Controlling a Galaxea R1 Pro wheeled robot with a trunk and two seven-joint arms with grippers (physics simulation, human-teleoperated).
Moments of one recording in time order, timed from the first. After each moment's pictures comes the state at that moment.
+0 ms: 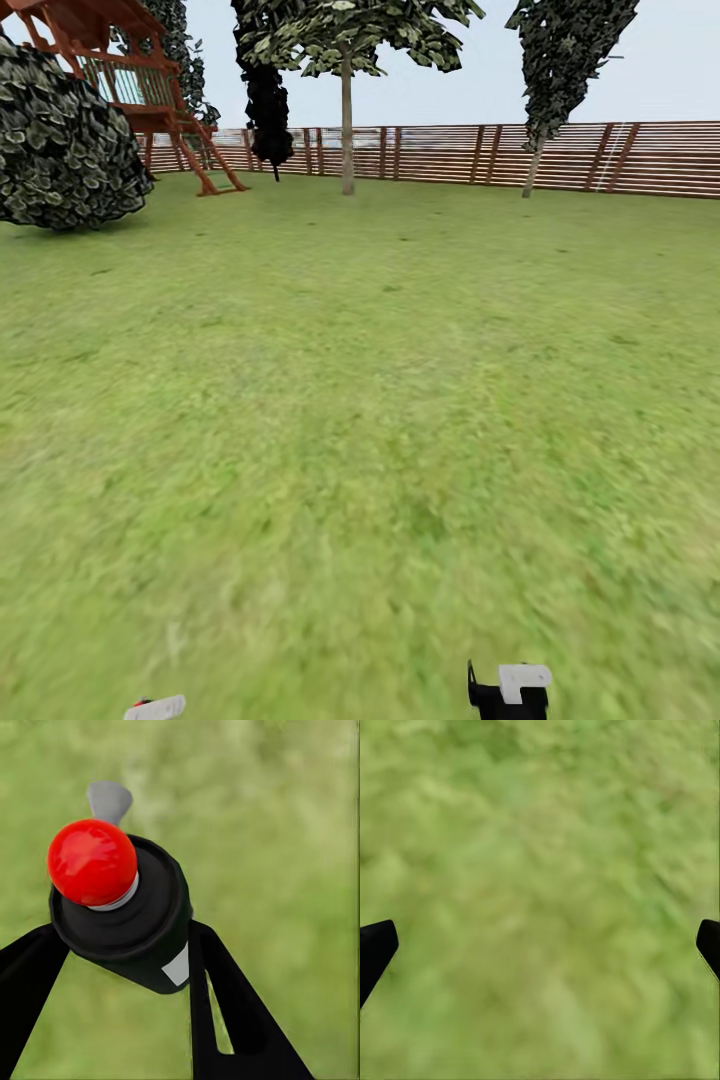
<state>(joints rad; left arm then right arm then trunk) -0.35 0.14 0.15 -0.09 0.04 -0.43 0.03 -0.42 0.02 -0.12 -0.03 0.27 -0.61 -0.26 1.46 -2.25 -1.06</state>
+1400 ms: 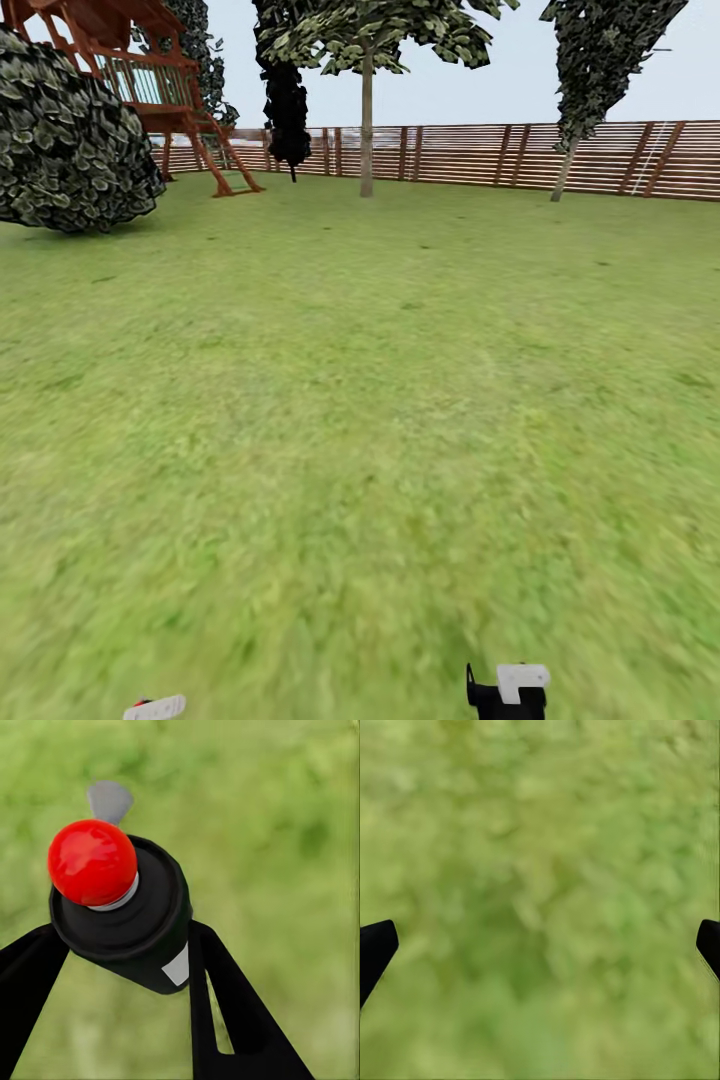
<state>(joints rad) -0.35 0.14 0.15 -0.09 0.04 -0.43 0.03 -0.42 0.03 -0.12 -0.03 0.27 -0.61 -0.26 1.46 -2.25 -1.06</state>
